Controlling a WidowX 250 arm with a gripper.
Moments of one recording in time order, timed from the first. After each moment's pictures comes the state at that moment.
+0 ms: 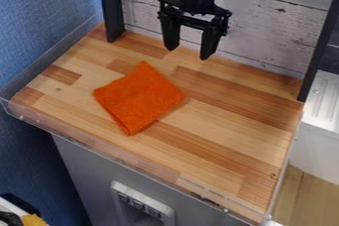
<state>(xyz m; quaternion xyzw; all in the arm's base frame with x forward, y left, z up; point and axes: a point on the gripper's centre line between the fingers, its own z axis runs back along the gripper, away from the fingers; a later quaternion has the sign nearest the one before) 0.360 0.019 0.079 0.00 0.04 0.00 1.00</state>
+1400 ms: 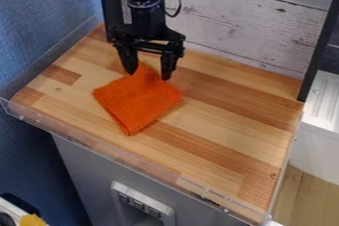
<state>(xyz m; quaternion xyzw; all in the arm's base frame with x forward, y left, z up) 0.318 0.064 0.057 0.00 -0.03 0.10 0.99</state>
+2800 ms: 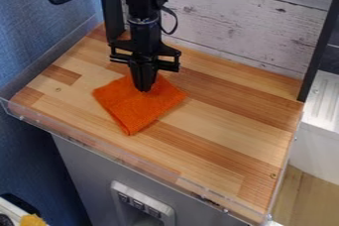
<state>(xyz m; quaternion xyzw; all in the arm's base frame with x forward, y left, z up) 0.315 0.069 0.026 0.01 0.02 0.13 0.99</state>
